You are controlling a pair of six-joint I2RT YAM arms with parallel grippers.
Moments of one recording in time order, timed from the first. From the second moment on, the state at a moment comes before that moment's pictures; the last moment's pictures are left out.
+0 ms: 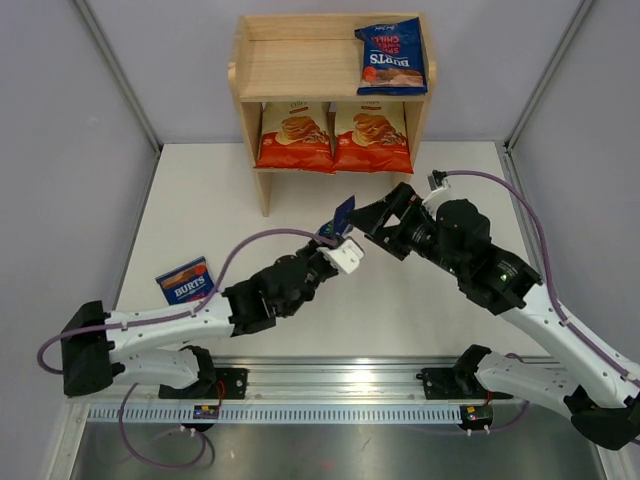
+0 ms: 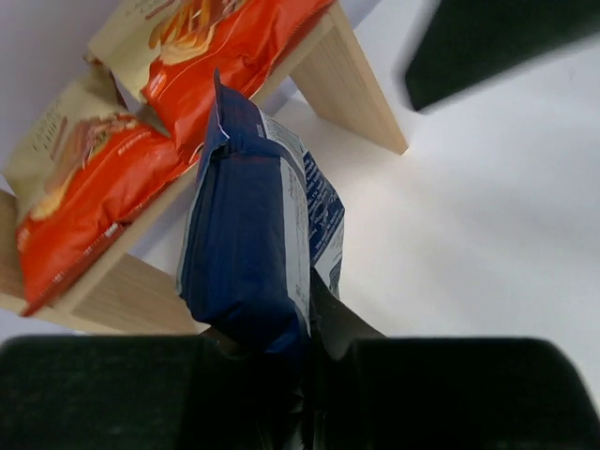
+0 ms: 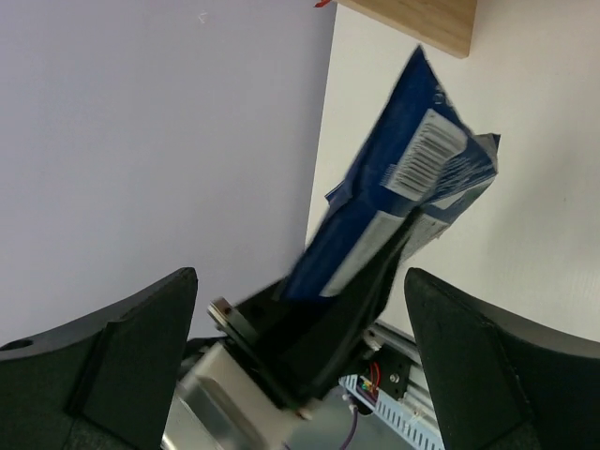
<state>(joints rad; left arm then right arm) -1.16 1.14 0.80 0.25 -0.53 0.42 0.78 0.94 1.12 -0.39 0.03 1.11</state>
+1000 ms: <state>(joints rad) -1.52 1.44 0.77 0.89 -0.85 1.26 0.73 0.90 1.13 -0.67 0.07 1.17</state>
